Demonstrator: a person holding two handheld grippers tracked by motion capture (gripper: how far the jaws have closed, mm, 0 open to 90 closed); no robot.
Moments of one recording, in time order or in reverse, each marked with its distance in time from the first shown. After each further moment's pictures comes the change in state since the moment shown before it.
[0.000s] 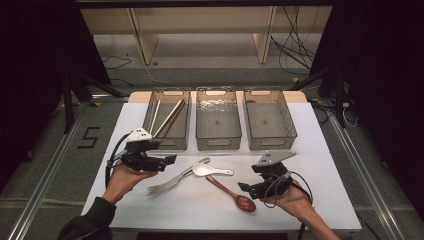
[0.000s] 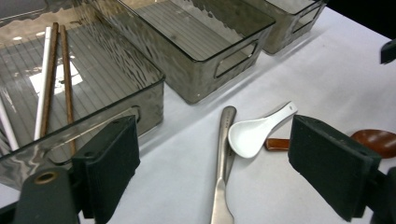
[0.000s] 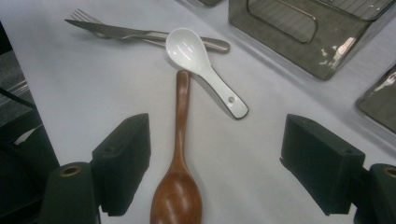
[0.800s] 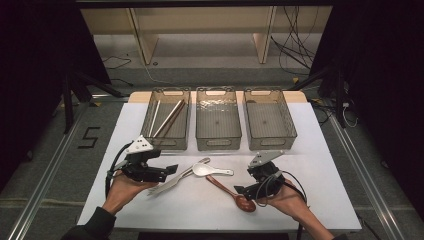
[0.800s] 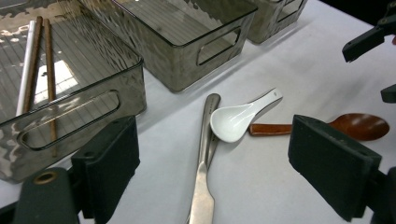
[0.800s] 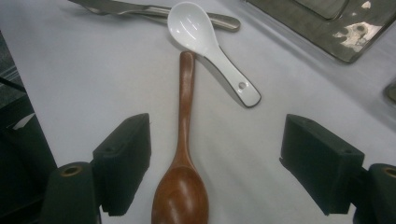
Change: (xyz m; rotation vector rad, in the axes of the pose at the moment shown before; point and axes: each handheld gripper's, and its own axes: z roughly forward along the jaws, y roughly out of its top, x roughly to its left) left arm -0.016 -0.017 -0.005 -0.001 -0.005 0.029; right arm 0.003 0.002 0.019 0.091 0.012 -0.010
